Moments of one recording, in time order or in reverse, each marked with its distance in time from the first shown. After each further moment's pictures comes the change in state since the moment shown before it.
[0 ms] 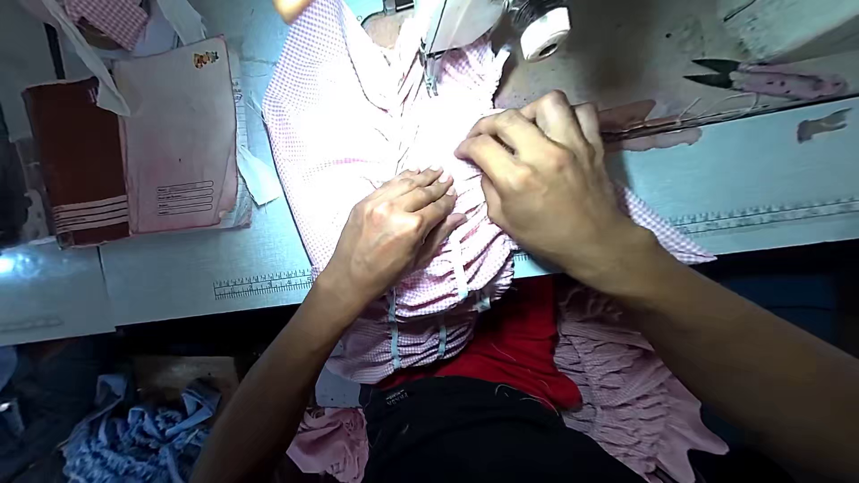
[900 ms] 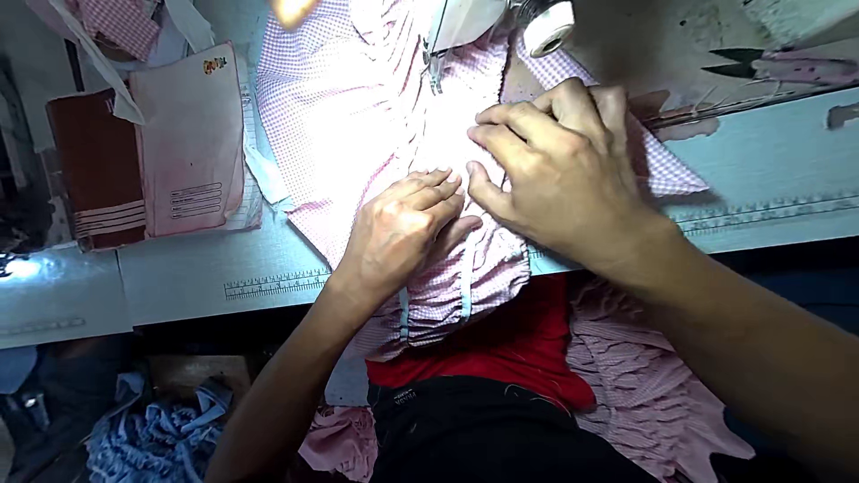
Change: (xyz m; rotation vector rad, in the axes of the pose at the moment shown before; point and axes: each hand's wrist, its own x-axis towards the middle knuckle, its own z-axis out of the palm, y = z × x) left_hand 0.004 0.005 0.000 -0.010 0.011 -0.021; right_hand 0.003 0.005 0.002 -0.019 0.002 0.028
